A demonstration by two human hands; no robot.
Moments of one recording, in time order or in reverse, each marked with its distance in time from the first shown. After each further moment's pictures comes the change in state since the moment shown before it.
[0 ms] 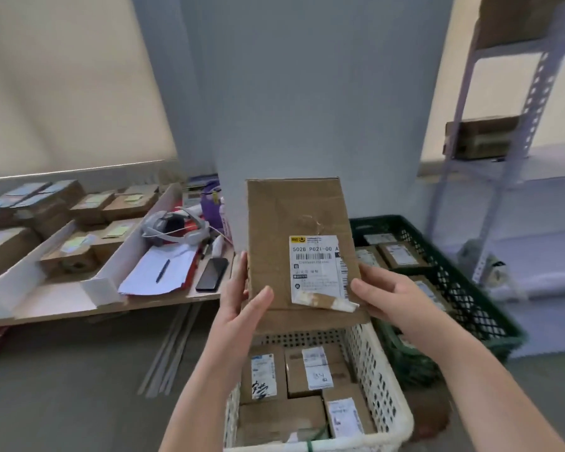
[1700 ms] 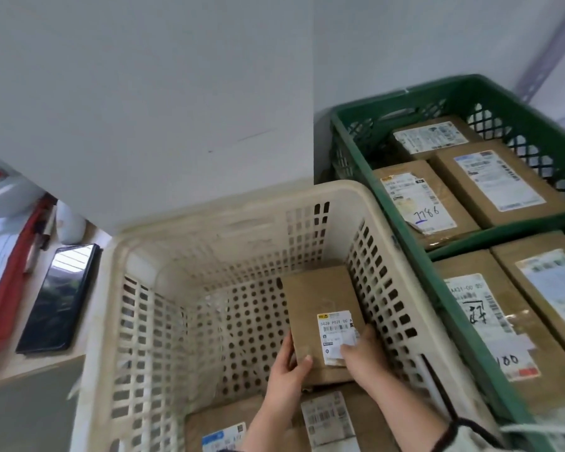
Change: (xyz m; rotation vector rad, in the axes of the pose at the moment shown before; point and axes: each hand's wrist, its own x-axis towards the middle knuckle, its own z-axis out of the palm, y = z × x) left_hand 0.289 -0.529 -0.014 0.065 -0.032 -0.880; right_hand 0.349 0.482 -0.013 -0.235 0.436 1.046
